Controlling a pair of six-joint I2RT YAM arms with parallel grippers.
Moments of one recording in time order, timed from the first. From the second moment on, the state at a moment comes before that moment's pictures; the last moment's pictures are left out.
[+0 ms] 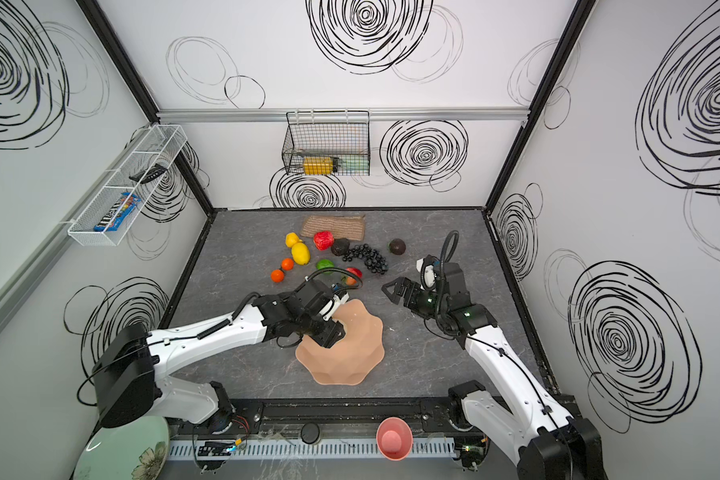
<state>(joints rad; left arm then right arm) -0.89 1.46 0.94 -0.57 0.11 -0.27 0.30 0.94 0.67 -0.40 -0.48 0.74</state>
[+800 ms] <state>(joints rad) -0.92 1.63 1.05 -0.64 0.12 -0.25 0.29 0.92 0.65 -0.41 -0.47 0.72</state>
